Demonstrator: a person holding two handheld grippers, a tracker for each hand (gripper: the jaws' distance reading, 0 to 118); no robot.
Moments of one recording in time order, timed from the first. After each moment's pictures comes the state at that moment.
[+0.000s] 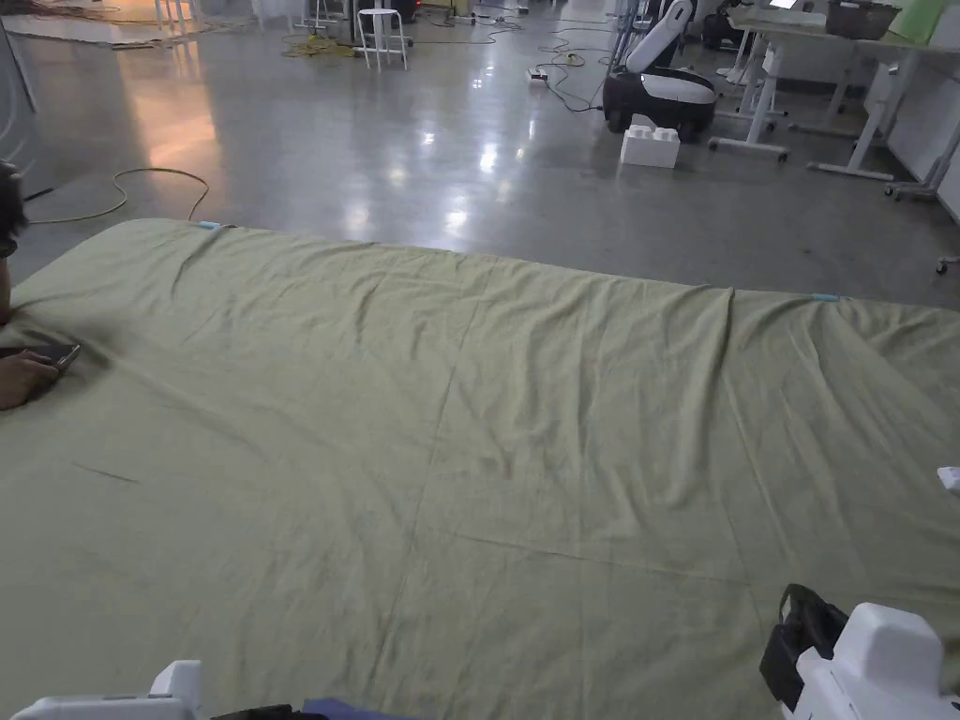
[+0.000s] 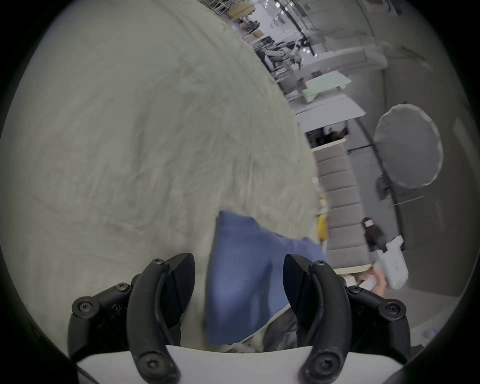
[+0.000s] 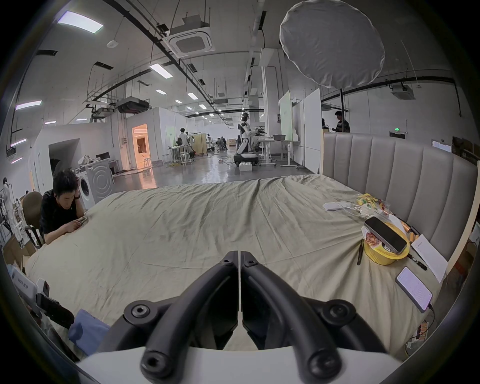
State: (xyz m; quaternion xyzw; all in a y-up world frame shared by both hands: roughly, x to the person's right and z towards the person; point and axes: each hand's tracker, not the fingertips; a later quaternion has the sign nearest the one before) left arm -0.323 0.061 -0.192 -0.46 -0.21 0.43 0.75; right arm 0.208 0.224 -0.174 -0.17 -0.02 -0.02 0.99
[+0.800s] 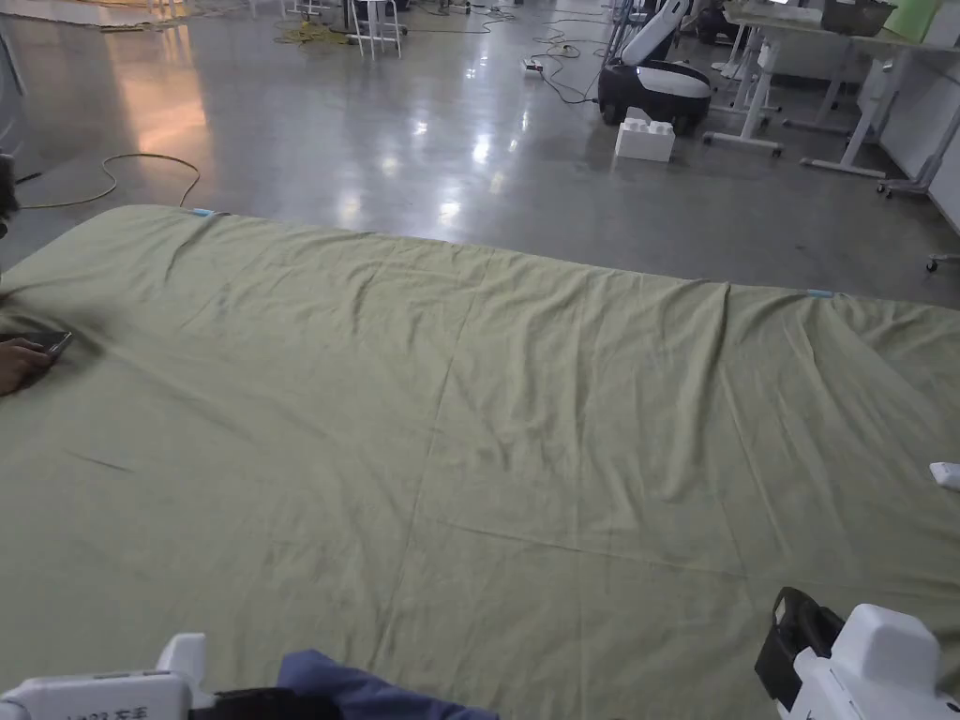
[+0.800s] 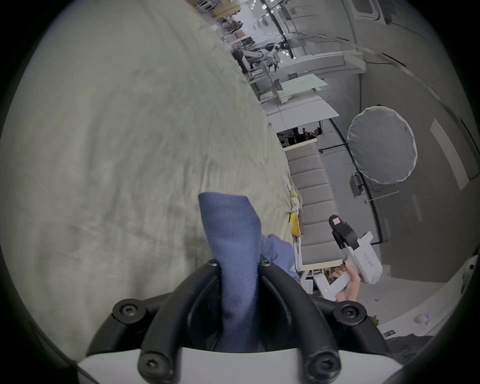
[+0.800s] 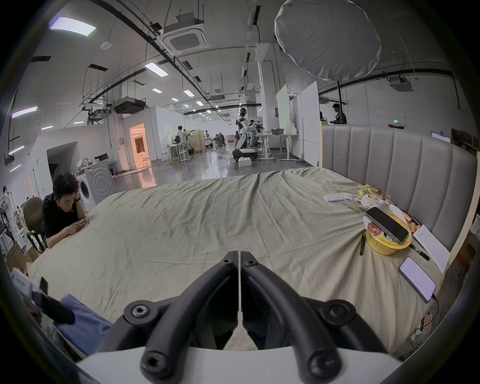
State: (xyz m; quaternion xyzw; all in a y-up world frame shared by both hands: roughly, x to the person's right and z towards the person) left arm -0.307 0.110 -0.184 -0.43 -0.26 0.42 0.75; right arm 0.206 0.220 -0.173 -0.18 -0.03 -0.03 0.98
